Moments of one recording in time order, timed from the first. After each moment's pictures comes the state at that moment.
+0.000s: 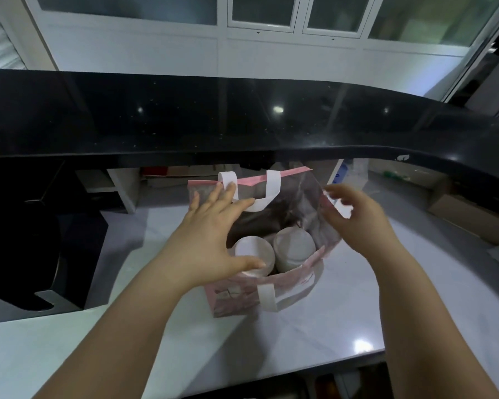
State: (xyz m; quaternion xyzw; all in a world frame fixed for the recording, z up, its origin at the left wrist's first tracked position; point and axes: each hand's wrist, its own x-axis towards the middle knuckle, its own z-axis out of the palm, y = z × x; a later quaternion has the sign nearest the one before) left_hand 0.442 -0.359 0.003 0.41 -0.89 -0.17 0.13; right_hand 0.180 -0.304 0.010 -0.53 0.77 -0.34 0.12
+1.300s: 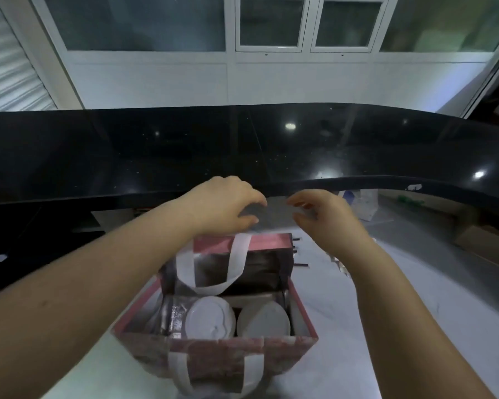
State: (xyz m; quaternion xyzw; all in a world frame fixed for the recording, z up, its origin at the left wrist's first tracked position) left_hand 0.346 -0.479 0.059 0.32 -0.95 -0.01 -0.01; right_hand 0.148 -0.393 0.023 -0.64 0.70 -0.30 0.16
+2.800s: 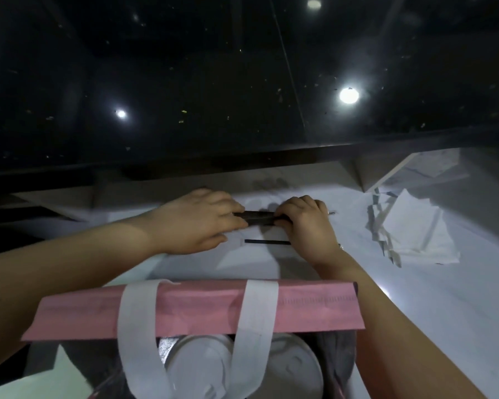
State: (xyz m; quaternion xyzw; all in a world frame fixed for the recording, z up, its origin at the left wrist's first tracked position) left_hand 0.386 -0.585 -0.114 0.15 -0.98 -0.06 -0.10; right_hand 0.148 -0.502 -0.188 -0.70 0.68 -0.16 0.14
